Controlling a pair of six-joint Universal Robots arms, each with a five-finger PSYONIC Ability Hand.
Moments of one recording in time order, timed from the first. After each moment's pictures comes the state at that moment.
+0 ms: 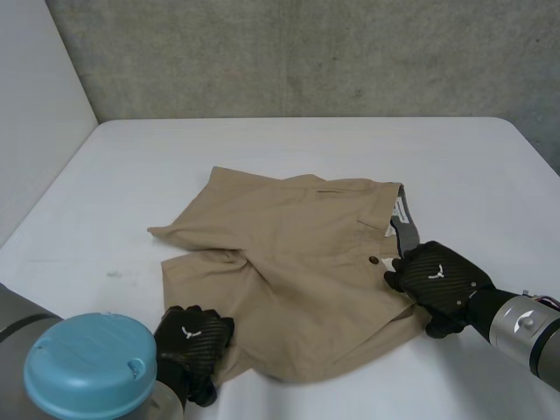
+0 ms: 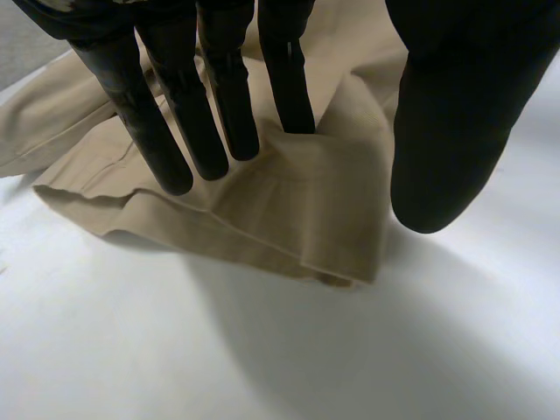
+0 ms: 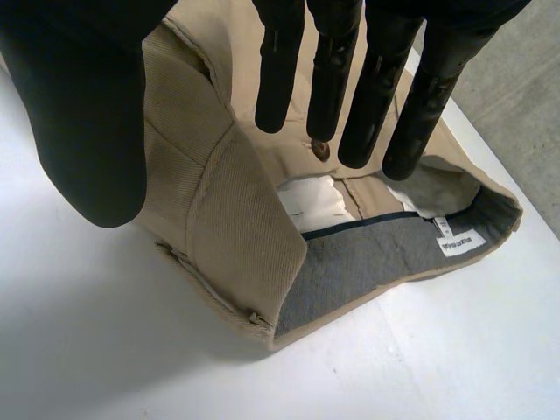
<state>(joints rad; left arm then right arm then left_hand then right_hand) 3.92 -1.83 -1.93 3.18 -1.87 3.27 1.61 -1.35 2.01 -0.08 0.89 2.19 0.63 0.62 0.62 0.62 0.44 0.48 0.55 0.55 0.55 0.37</state>
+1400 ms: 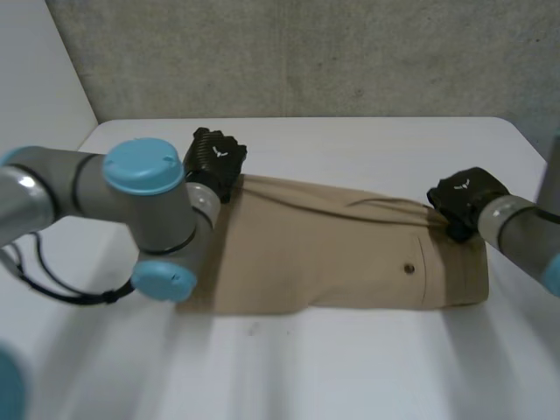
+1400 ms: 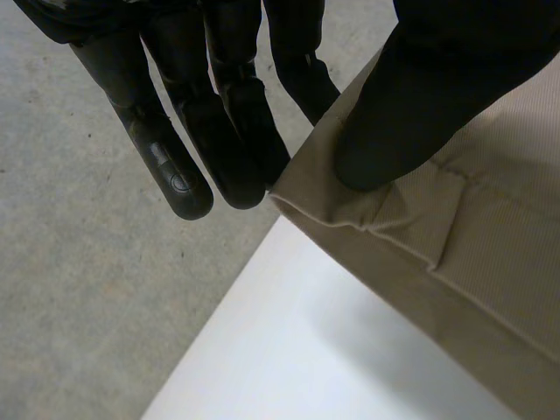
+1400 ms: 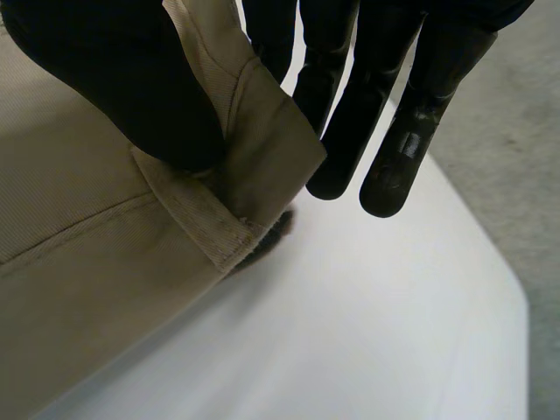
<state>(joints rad) 4.15 -2.33 -1.08 3.38 -1.70 3.77 1.78 -1.06 1.34 0.17 1.45 2.43 1.13 1.20 1.19 1.20 1.00 0.97 1.18 1.18 1.19 0.98</state>
